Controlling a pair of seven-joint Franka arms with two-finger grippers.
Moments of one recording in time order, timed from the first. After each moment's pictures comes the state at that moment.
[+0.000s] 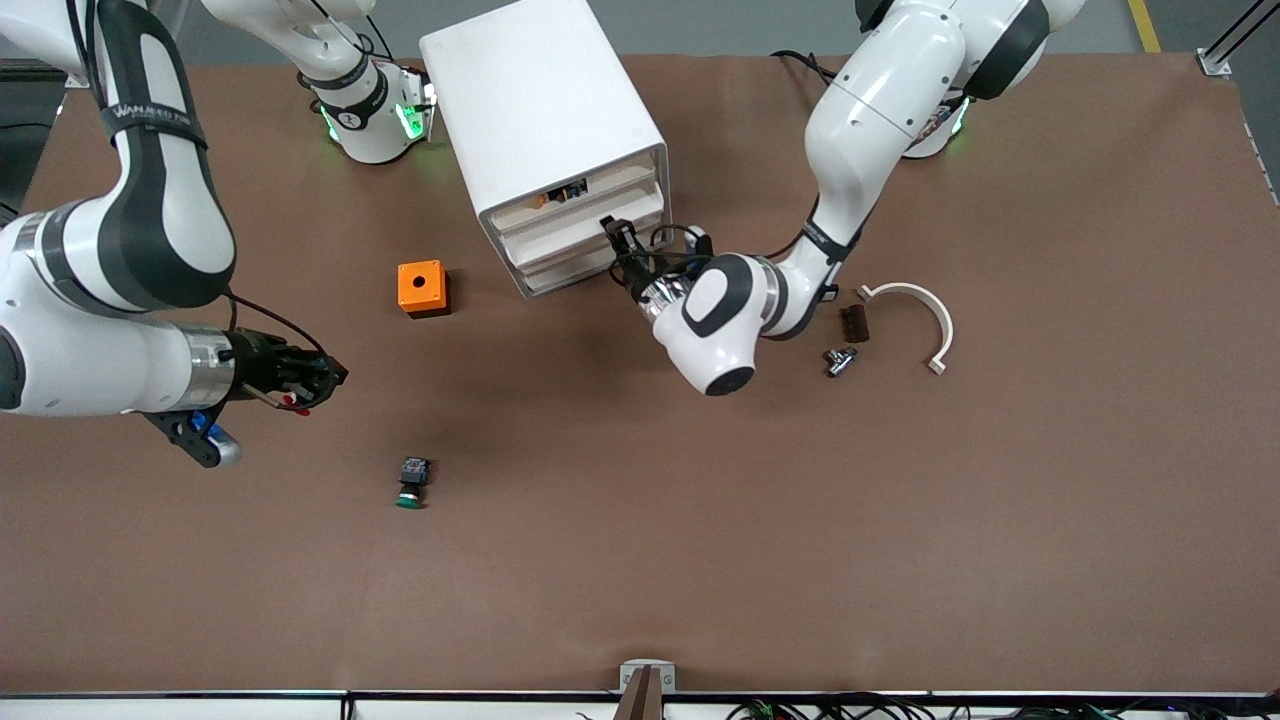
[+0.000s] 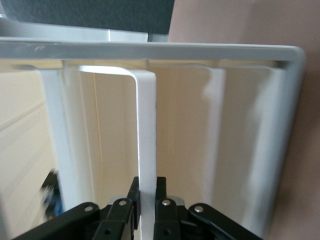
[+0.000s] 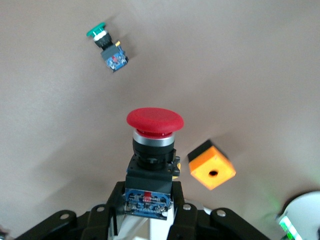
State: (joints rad) left arm -0.55 0.86 -0.15 -1.41 -1.03 1.56 -2.41; right arm 0.08 0.39 0.05 -1.45 0.25 1.55 0.79
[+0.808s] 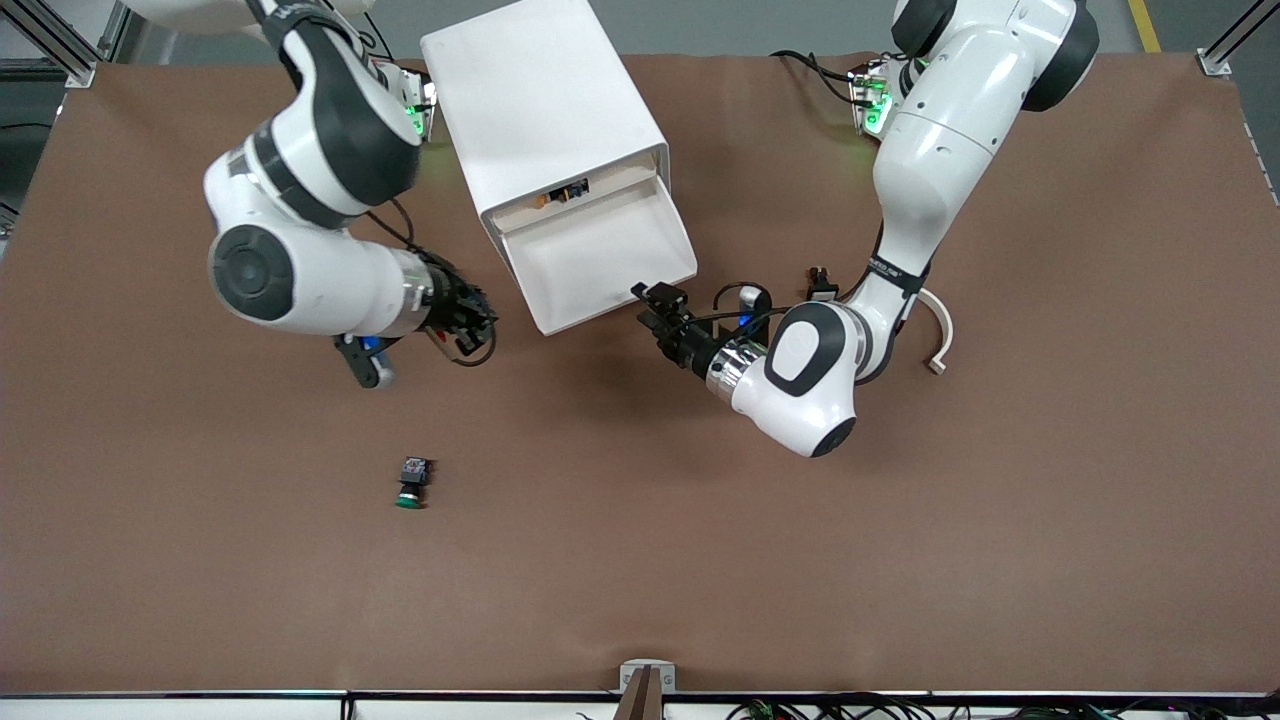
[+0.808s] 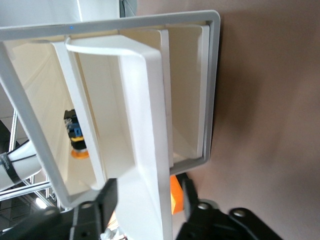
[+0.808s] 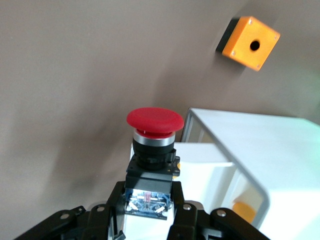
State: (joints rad) left arm -0.40 0.87 -0.14 -1.32 -1.03 1.61 -2.33; right arm 0.20 0.38 0.30 -1.48 0.24 1.65 1.51
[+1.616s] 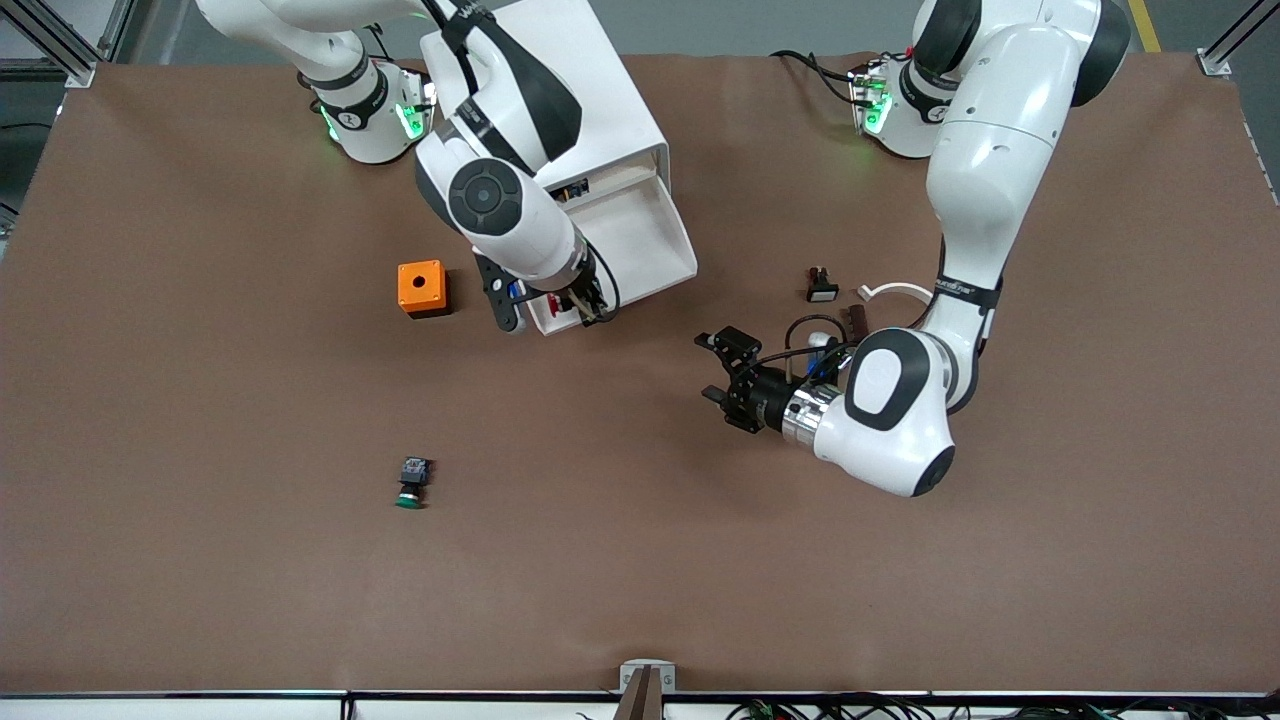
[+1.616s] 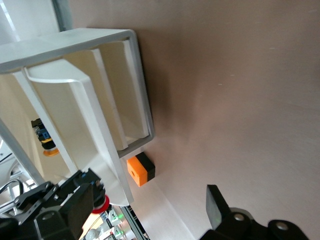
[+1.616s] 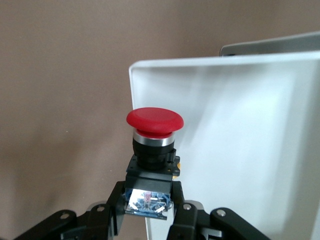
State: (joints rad) left arm -0.36 0.85 0.00 -1.23 -0.93 1.60 -2.14; right arm 0.44 0.38 0.30 -1.74 0.17 2.09 1.87
